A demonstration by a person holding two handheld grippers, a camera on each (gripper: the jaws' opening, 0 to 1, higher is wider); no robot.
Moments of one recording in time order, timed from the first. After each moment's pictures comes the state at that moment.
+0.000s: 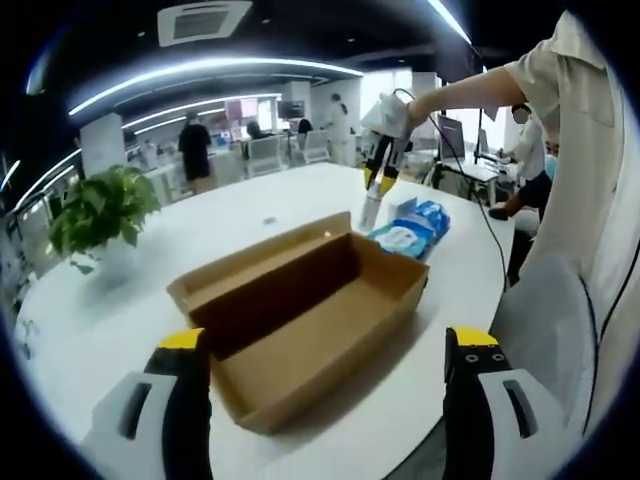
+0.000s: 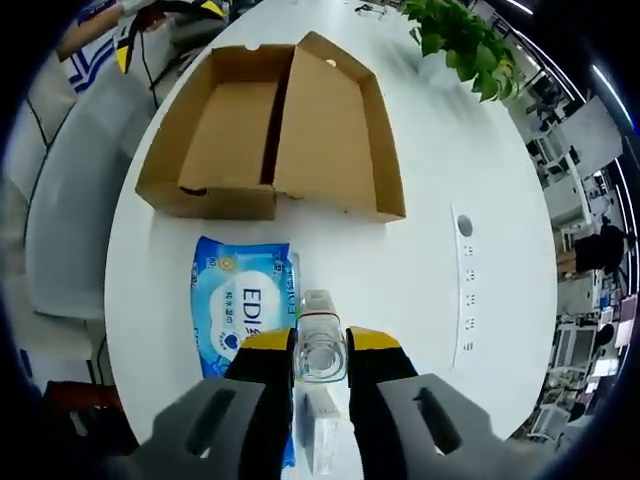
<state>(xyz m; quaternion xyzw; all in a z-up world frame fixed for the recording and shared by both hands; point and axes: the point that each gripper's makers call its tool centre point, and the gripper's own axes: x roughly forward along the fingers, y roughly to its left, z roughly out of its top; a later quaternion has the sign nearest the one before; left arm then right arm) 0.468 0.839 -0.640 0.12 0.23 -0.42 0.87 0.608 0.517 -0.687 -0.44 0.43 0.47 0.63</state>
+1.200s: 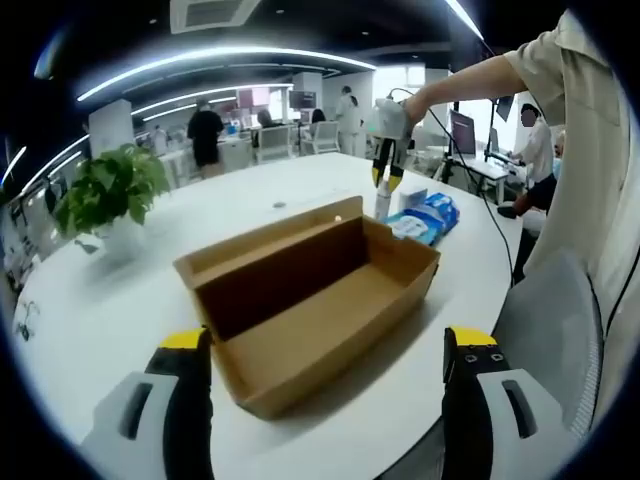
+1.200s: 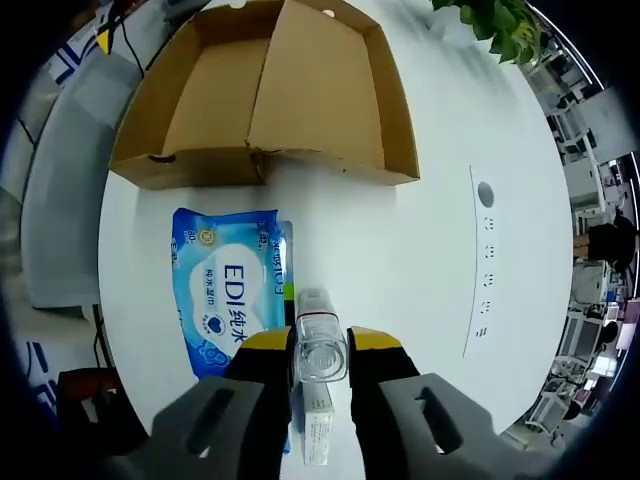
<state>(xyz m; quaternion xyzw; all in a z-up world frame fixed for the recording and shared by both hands) 0.470 0.853 -0.657 0.11 0.26 -0.40 0.87 0.619 0.501 -0.715 -0.46 0.49 0.45 0.58</state>
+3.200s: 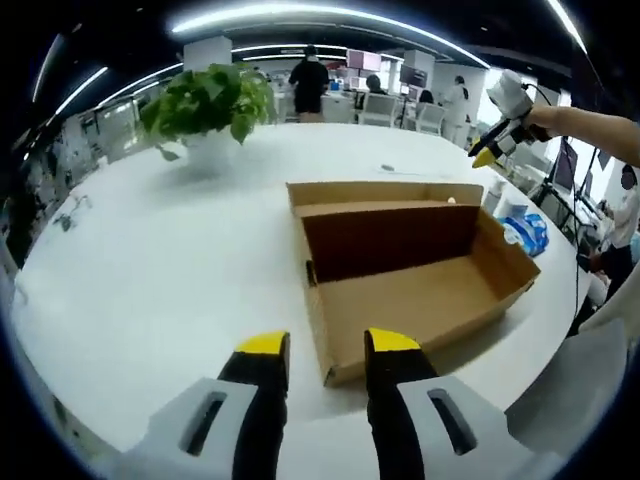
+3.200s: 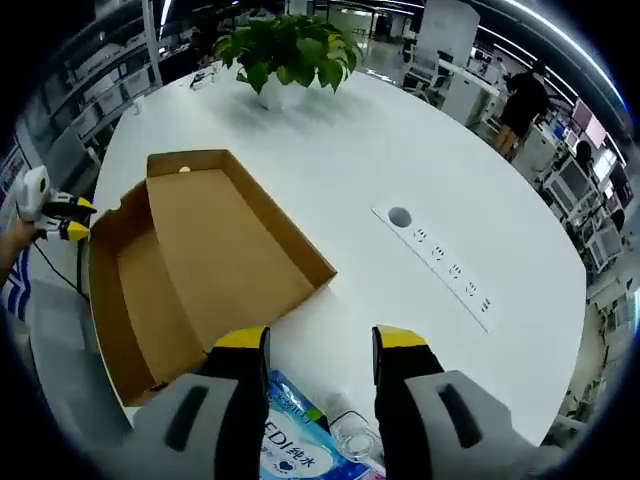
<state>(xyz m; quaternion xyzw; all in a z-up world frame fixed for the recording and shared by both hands) 0.514 0.925 -0.702 0.03 0.36 -0.19 0.91 0.677 0.570 -0.677 -0.15 0.46 0.28 0.83</state>
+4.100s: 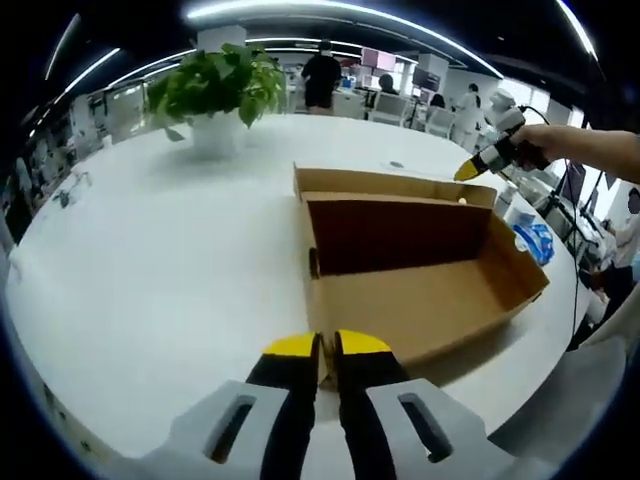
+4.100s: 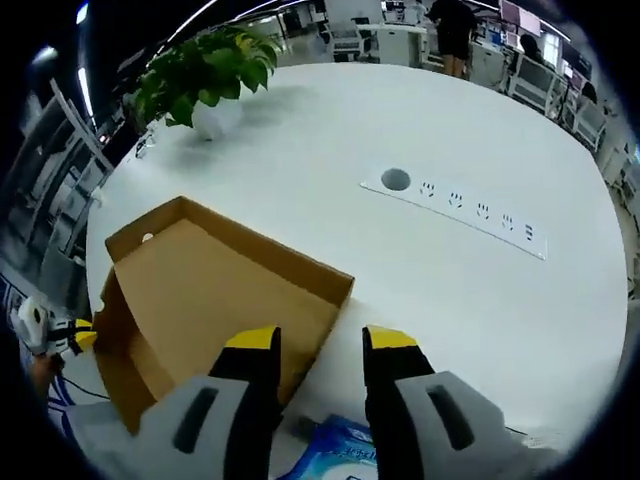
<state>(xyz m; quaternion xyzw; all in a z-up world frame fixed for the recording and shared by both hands) 0.517 0.927 -0.718 0.00 0.37 -0.18 0.91 0.700 0.599 -0.730 0.02 0.50 0.18 0.84</state>
